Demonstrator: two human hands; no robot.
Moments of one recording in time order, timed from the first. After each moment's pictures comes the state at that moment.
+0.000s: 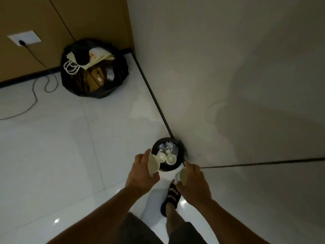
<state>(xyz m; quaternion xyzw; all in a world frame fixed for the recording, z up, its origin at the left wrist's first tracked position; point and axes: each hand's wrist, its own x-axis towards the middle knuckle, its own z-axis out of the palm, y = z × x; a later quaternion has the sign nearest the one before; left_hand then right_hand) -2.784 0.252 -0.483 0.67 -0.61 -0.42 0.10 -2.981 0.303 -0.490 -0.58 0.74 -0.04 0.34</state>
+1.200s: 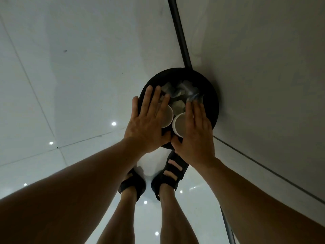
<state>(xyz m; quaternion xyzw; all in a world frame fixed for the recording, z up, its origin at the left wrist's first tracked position) -2.840 0.177 -0.929 0.56 -0.79 -0.22 -0.12 -3.000 0.210 -0.912 -0.68 0.68 0.01 0.26</state>
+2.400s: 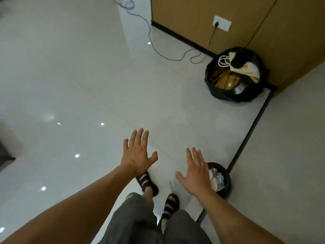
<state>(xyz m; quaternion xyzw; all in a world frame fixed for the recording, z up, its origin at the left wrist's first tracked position) -2.680 0.447 -0.439 0.92 -0.33 -0.19 0.04 -2.856 0.293 -0.484 -0.91 0.31 0.14 0.23</state>
